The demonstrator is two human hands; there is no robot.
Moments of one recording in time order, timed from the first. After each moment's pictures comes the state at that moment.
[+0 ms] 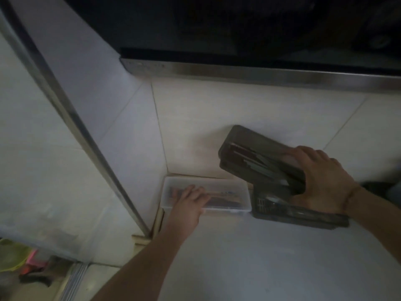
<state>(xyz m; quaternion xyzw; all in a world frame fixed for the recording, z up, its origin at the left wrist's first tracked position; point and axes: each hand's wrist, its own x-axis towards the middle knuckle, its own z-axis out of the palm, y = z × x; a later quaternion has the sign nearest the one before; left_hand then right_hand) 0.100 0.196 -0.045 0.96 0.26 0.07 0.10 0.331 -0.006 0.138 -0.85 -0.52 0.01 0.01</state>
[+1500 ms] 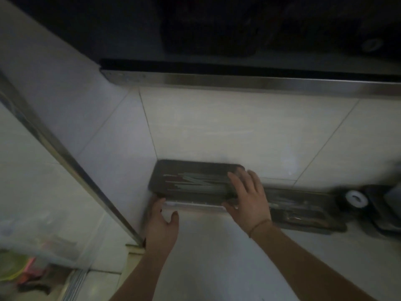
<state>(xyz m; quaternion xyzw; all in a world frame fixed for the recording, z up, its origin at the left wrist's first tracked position) 0.071 0.186 -0.042 0.71 0.53 0.30 0.35 0.272 0.063 0.004 -0.83 -0.51 -0.09 0.19</state>
